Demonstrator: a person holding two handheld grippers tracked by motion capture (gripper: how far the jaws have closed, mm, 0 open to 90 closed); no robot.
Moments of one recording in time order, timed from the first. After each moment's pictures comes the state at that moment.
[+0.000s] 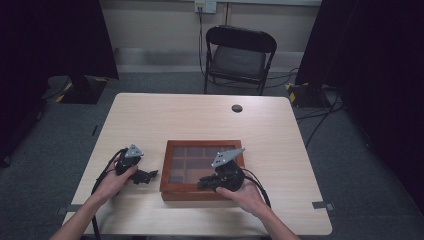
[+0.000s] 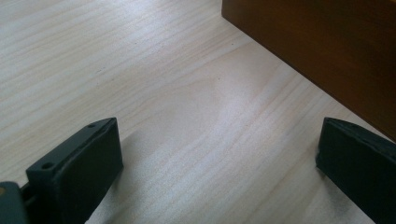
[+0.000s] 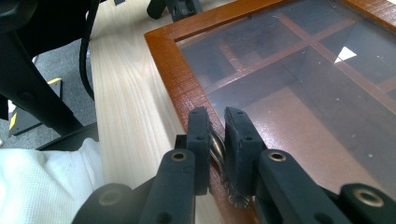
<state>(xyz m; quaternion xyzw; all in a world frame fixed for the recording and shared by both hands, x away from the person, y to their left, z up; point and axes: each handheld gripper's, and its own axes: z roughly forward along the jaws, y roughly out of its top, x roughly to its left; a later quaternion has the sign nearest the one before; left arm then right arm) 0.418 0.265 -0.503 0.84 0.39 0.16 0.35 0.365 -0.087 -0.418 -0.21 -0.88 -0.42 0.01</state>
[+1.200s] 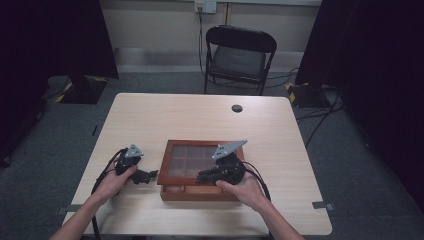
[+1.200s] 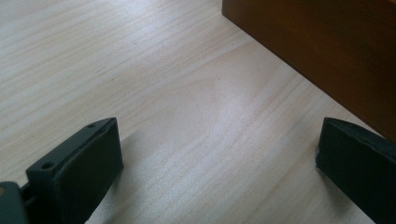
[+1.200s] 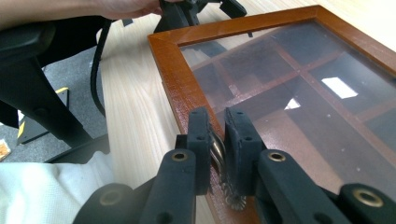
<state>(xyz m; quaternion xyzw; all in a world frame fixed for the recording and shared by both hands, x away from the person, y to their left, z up) 0.418 0.265 -0.503 0.84 0.38 0.16 0.35 0.371 -0.086 -0.392 -0.21 -0.88 -0.43 0.02</state>
